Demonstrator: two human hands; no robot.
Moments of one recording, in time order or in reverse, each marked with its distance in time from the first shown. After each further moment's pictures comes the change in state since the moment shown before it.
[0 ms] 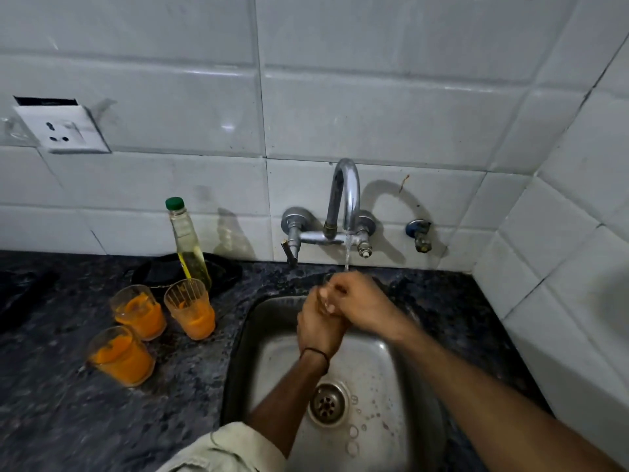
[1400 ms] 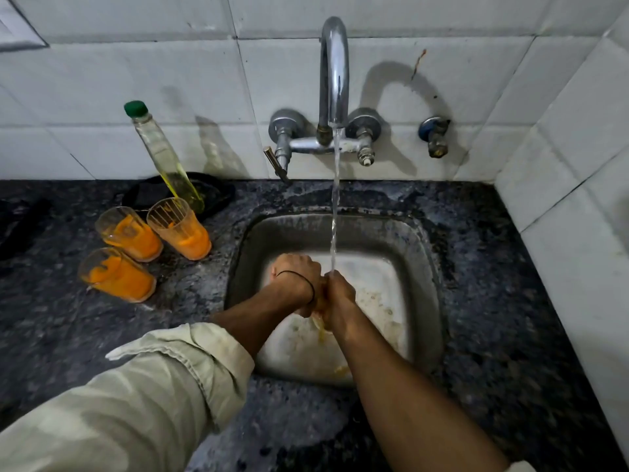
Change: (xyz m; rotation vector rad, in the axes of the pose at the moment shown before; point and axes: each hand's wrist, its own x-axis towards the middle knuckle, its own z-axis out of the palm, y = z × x) left_hand -0.007 -0.026 -0.008 1.810 -0.622 0.146; right_hand -0.005 0.088 0.168 1.362 0.146 1.074
